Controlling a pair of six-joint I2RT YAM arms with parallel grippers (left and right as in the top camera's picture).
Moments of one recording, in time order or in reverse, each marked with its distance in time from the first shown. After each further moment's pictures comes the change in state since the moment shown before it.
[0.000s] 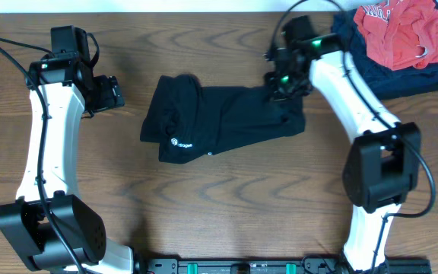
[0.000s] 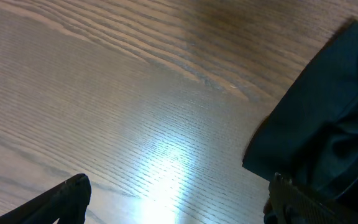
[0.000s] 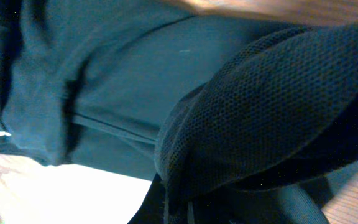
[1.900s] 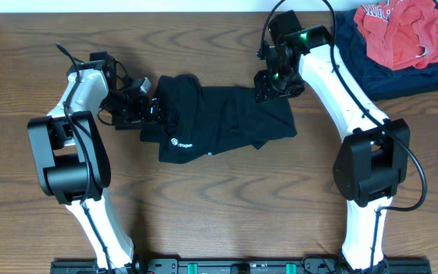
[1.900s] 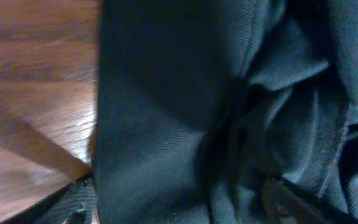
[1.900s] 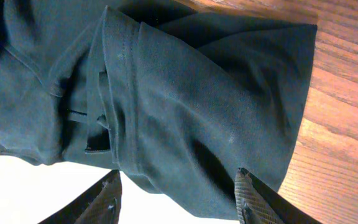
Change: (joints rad) left arm 0.001 0.453 -0.015 0.064 0.650 0.383; right arm 0.024 0.060 0.150 -0.140 0.087 0.001
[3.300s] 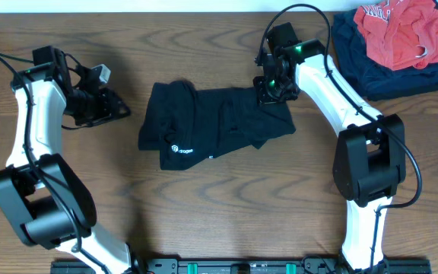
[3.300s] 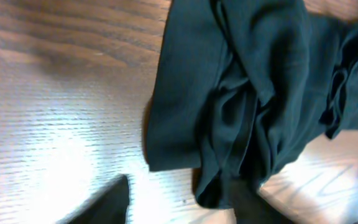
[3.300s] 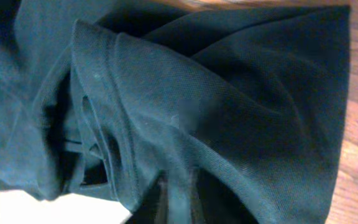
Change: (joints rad) left arm 0.168 -0.284 -0.037 -0.076 0.005 -0.025; right arm 0.003 0.000 -0.149 0.189 -0.067 0.065
